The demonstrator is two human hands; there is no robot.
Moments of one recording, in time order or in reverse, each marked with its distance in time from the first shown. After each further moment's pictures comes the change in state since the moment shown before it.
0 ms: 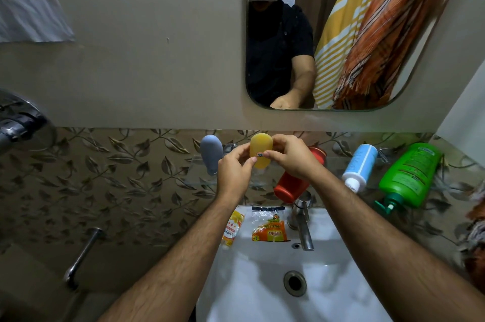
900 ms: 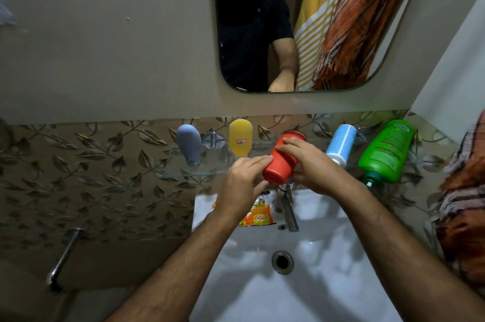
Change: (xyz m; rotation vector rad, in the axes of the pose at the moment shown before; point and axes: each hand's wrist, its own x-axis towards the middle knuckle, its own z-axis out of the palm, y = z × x) left_hand -0.048 -0.005 0.028 0.327 -0.204 0.514; right_hand -0.066 0.040 -0.029 -0.402 -0.153 -0.016
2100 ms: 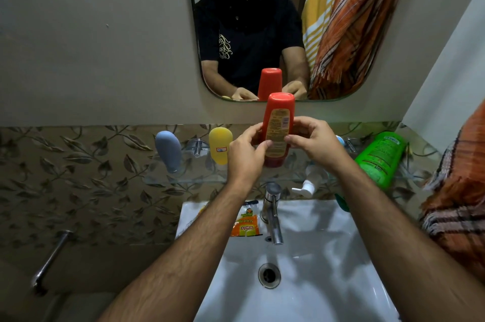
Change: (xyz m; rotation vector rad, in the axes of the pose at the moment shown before) left_hand 0.087 0.047 0.027 -0.374 0.221 -0.435; right_hand 0.031 0.056 -0.038 0.897 0.255 -0.011
